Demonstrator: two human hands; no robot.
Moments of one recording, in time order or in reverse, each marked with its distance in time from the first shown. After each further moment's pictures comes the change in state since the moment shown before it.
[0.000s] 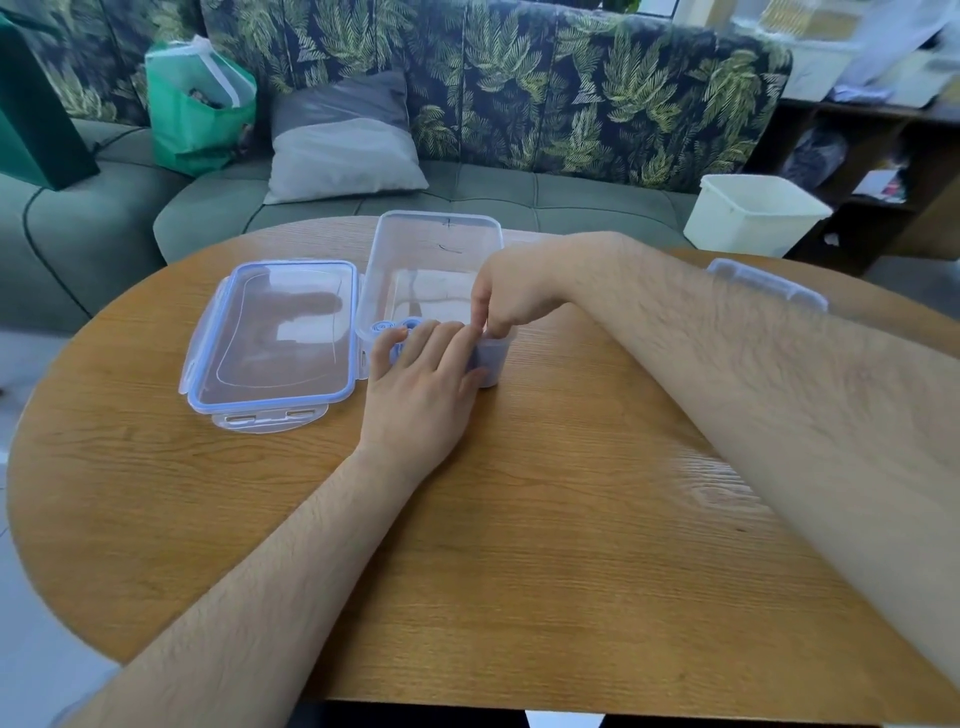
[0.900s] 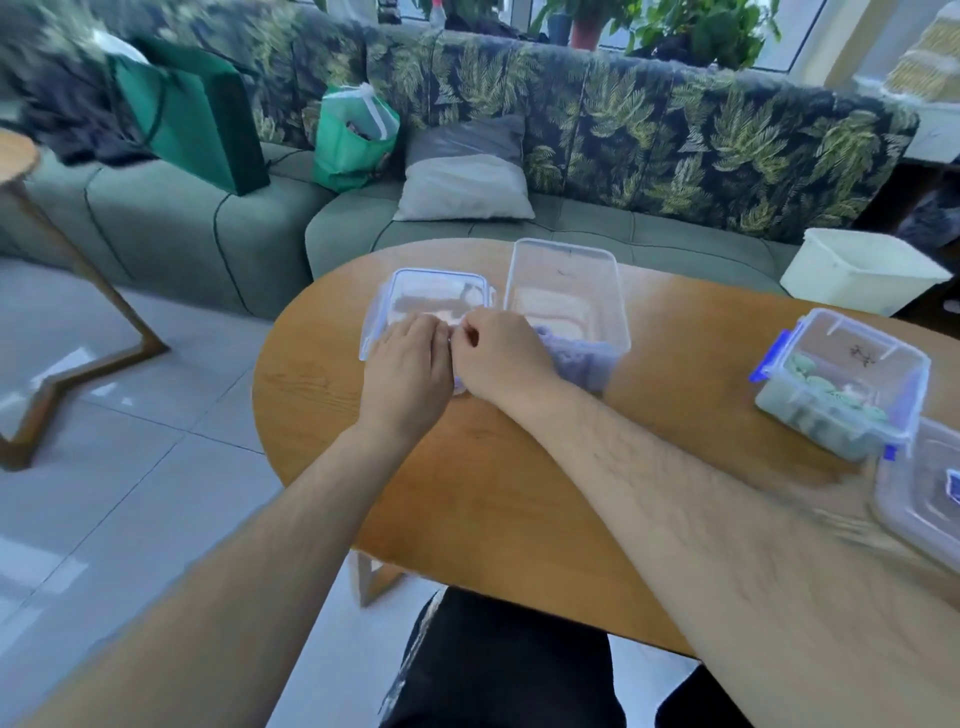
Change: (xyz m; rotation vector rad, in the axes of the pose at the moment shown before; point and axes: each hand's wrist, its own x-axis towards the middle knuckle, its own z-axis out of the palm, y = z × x) left_hand -0.033 -0.093 -0.093 -0.252 -0.012 -0.497; right_hand 0.002 -0.164 0.062 0.577 0.630 0.015
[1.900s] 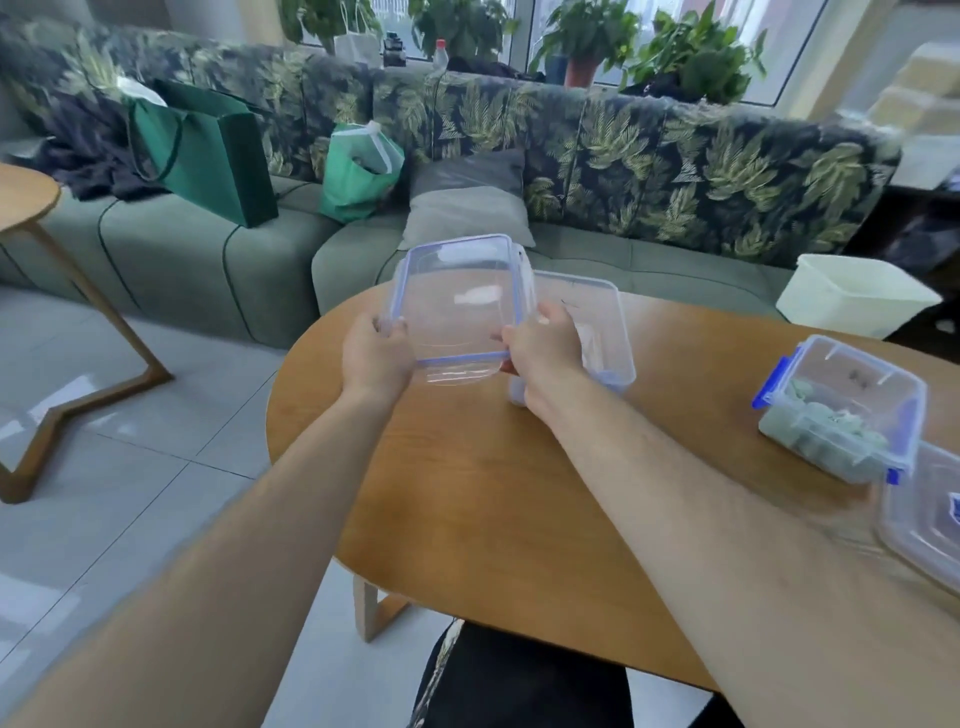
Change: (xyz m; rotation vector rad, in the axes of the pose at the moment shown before) left_hand 0.053 -0.009 -0.032 -0.365 -0.022 -0.619; right_hand 0.026 -0.002 -0.023 0.880 0.183 0.550
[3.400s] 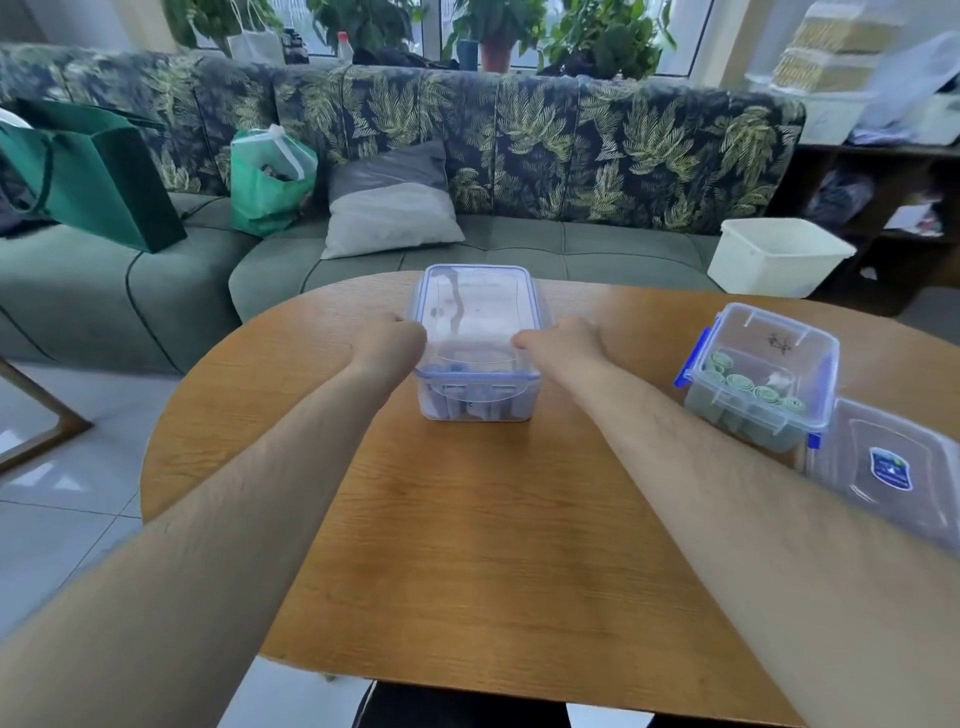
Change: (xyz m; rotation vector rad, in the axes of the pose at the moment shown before) left_hand 0.010 0.050 0.109 0.205 -0.354 -0.028; right_hand 0.060 0.007 -0.121 -0.550 0.105 0.034
